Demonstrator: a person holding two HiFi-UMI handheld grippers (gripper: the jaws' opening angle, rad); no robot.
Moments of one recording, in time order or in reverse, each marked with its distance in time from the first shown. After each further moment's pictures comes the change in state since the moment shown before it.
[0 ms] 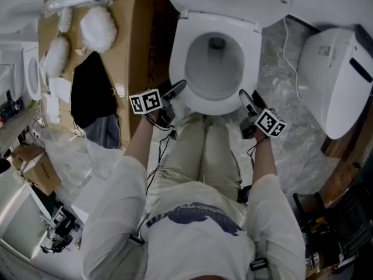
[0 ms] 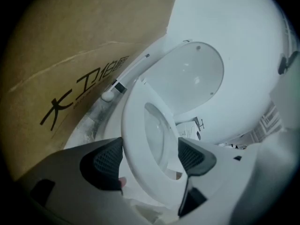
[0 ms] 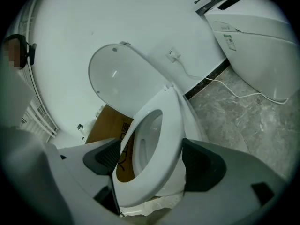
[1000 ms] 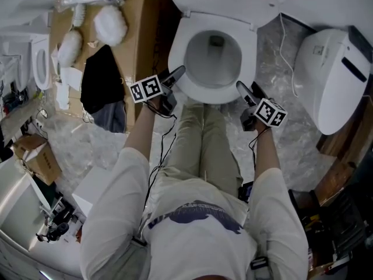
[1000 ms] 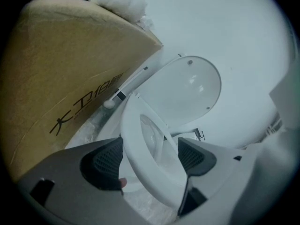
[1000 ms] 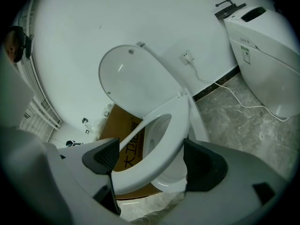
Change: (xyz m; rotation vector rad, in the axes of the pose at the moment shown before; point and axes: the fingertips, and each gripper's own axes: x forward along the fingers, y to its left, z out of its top) left arm -0.028 -0.062 0.048 -0.064 -0.081 0.069; right arm -0.026 0.057 0.040 -0.061 0.094 0.022
